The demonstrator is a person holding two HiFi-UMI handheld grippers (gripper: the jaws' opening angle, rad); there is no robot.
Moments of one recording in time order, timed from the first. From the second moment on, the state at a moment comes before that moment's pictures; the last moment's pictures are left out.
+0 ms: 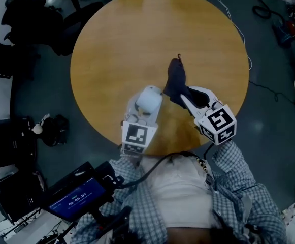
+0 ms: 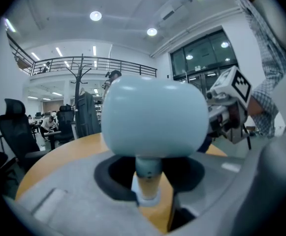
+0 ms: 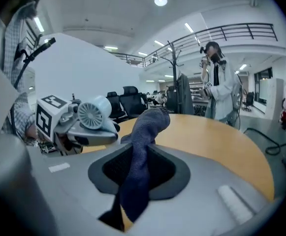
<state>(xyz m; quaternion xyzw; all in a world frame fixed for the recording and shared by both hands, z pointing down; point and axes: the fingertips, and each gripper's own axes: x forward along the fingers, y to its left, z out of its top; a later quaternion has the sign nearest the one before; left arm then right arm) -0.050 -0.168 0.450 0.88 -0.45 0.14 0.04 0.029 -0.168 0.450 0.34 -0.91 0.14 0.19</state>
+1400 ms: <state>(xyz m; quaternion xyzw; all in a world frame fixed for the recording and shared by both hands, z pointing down) -0.044 -0.128 0.360 0.91 -0.39 0.10 -0.08 -0.051 -0.163 0.323 0.22 -0.97 0.04 0.12</state>
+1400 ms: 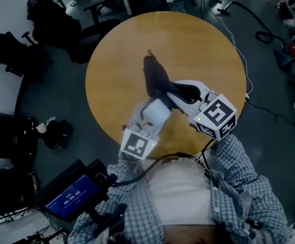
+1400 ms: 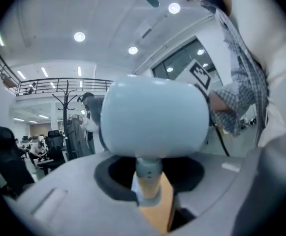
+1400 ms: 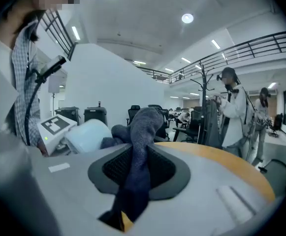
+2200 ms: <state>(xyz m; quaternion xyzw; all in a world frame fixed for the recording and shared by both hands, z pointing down) -0.065 -0.130 0.353 0.91 -0.41 0.07 -0.03 -0.033 -0.106 0.258 0.18 -0.98 0.04 -0.04</state>
